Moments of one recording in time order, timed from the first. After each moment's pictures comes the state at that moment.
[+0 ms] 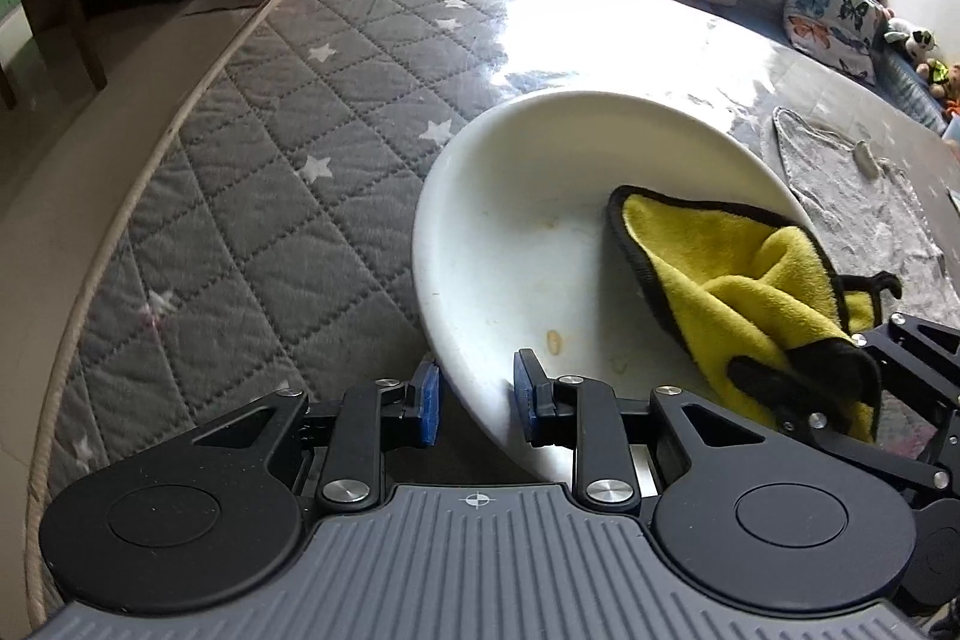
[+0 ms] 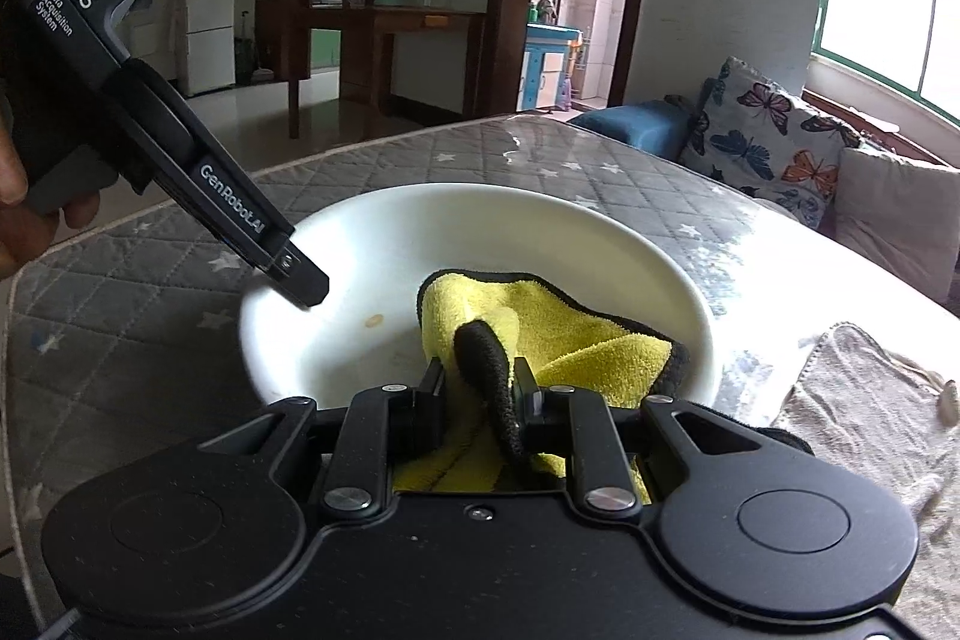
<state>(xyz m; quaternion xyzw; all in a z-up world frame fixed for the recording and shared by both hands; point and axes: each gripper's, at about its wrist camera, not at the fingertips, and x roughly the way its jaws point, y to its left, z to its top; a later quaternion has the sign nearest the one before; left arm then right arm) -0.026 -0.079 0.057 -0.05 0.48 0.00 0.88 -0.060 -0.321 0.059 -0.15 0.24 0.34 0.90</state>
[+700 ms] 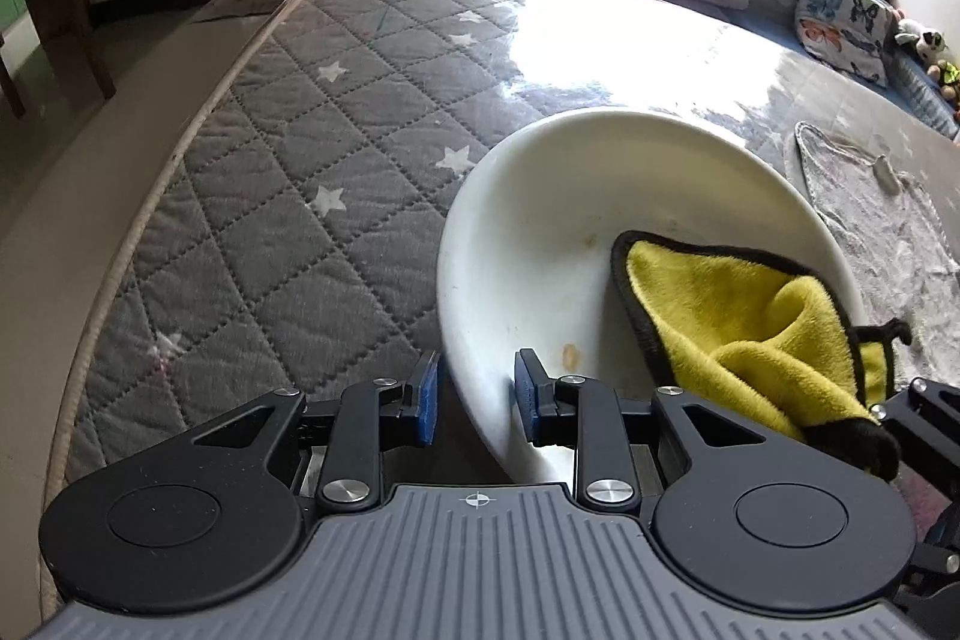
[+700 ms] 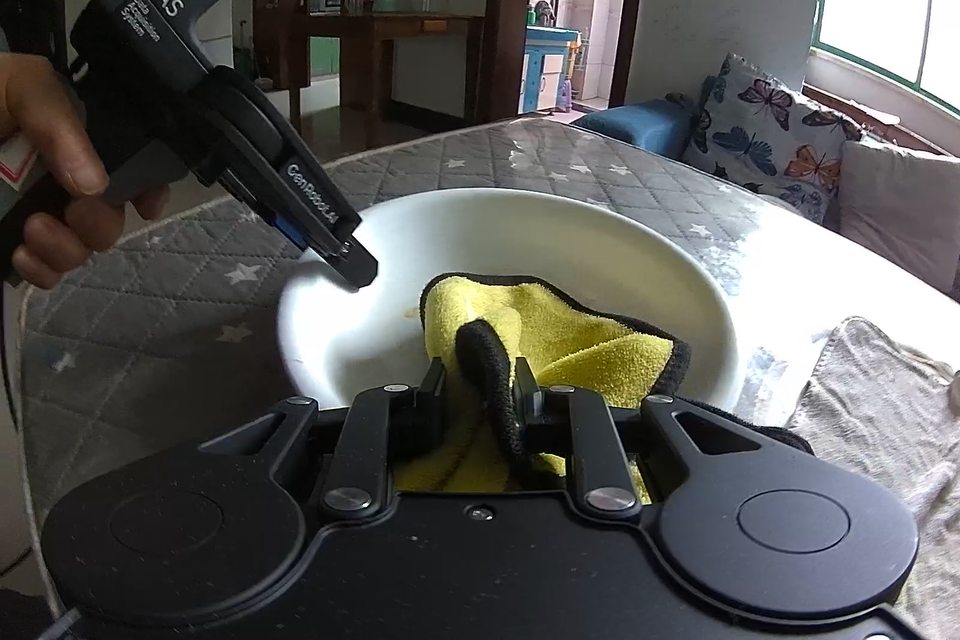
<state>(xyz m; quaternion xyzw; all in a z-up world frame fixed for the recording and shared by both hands) -0.012 -0.072 0.056 -0.05 0.47 0.01 0.88 -0.070 -0.316 0.060 -0.12 0.25 0.35 0.90</state>
